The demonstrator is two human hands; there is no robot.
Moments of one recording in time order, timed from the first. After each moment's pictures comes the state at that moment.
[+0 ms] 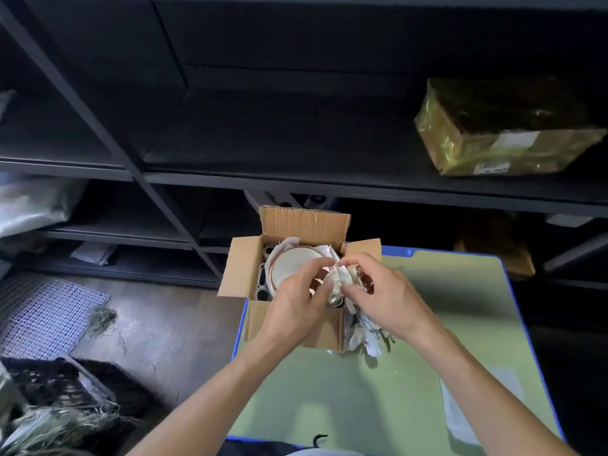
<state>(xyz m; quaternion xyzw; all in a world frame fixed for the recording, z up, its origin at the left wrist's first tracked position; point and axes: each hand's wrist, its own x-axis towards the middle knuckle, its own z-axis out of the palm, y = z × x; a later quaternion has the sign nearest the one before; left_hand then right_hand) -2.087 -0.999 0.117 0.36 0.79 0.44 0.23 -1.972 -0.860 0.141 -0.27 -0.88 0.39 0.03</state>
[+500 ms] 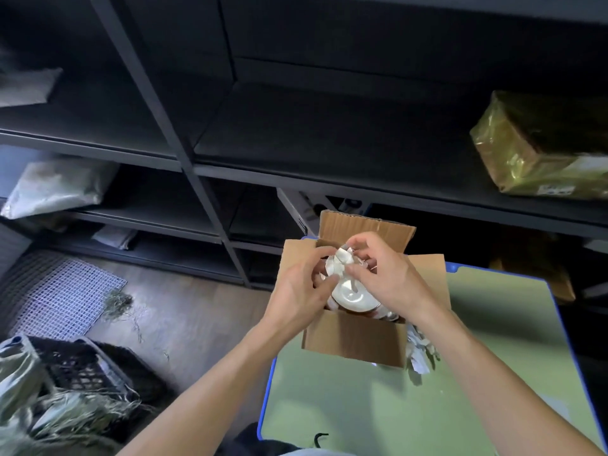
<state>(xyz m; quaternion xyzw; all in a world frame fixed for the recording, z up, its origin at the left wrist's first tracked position) -2.170 -1.054 0.122 0.31 0.79 0.48 0.24 -2.074 -0.900 0.142 -0.26 -0.87 0.42 0.03</state>
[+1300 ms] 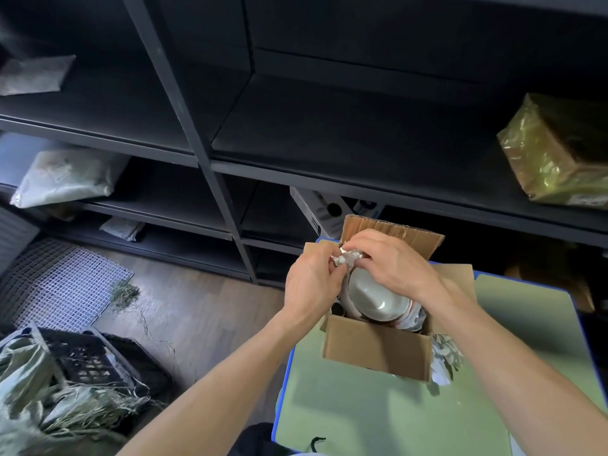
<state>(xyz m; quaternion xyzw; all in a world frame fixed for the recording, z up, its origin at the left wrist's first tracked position) -2.205 -1.037 0.088 0.28 0.88 0.36 0.13 -2.132 -0.876 0.112 -0.09 -0.97 0.23 -0.03</state>
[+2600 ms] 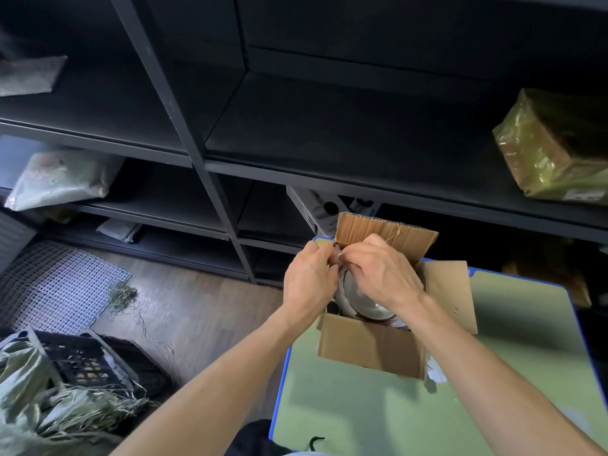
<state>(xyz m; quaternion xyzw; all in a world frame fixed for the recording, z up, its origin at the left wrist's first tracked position) -2.206 -1.029 0.075 0.32 0.89 0.31 0.08 -2.123 -0.889 0.080 -0.11 -0.98 0.13 0.06</state>
